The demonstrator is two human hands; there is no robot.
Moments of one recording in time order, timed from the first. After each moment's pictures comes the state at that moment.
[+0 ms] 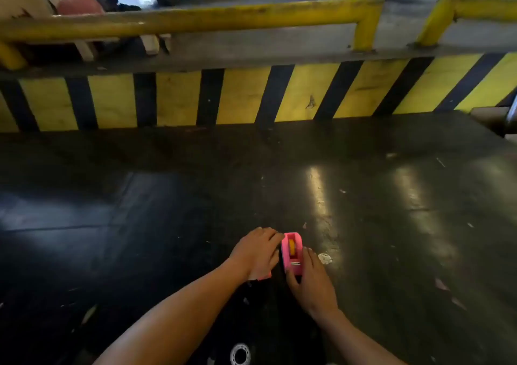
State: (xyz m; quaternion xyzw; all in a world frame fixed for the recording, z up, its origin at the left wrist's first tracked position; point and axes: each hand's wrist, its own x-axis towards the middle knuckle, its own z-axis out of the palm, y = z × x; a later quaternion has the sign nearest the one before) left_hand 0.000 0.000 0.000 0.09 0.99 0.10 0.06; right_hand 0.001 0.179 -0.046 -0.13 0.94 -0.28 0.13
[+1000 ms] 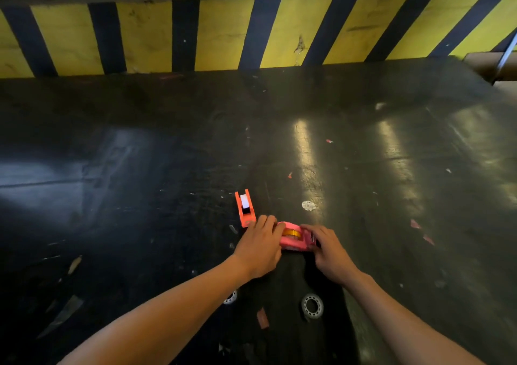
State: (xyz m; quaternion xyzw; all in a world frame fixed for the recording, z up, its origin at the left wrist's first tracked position) left_hand 0.064 0.064 -0.047 0.10 0.99 0.09 0.08; right_hand 0.005 0.271 -0.085 -0.23 0.91 -0.31 0.17
